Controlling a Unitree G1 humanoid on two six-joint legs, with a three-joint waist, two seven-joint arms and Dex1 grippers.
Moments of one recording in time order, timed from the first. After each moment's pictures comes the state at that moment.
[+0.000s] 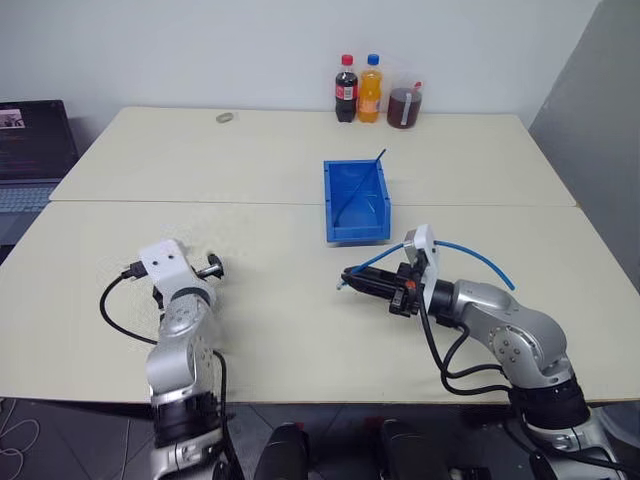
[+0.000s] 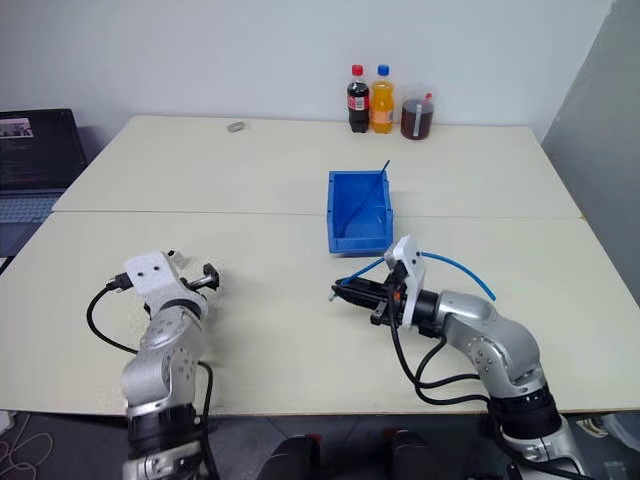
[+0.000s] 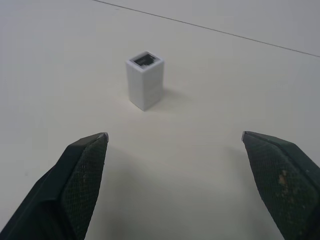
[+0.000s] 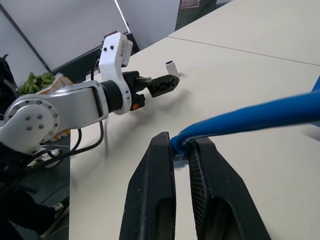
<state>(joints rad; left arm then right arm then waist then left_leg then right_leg) -0.37 0.12 0.40 -0.01 -0.17 0.58 0.31 -0.38 -0.37 0.14 -0.31 0.65 0.74 0.70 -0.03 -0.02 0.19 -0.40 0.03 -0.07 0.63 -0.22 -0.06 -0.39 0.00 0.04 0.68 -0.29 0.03</state>
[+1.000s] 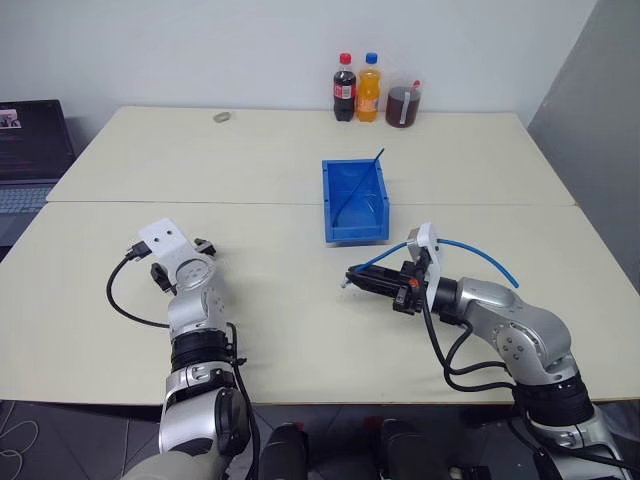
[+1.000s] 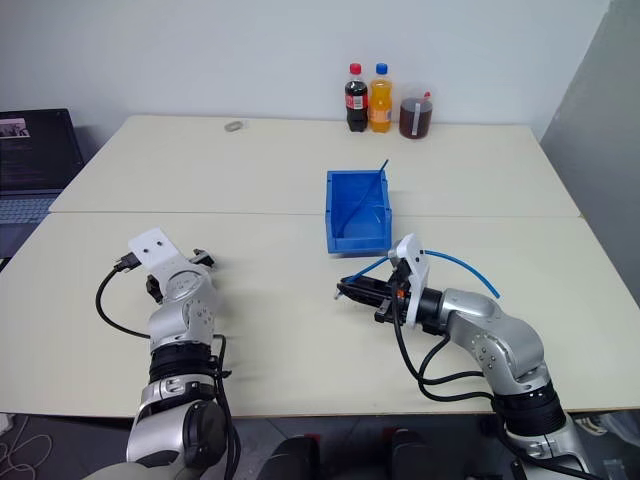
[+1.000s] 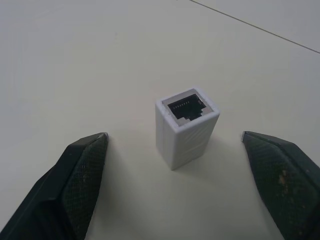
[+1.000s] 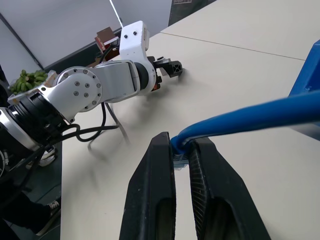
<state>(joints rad) -0.64 0.16 0.46 0.44 -0.15 0.38 0.51 -0.38 -0.39 0.13 -0.31 0.65 0.75 0.70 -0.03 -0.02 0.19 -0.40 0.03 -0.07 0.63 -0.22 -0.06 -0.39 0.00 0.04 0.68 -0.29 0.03</state>
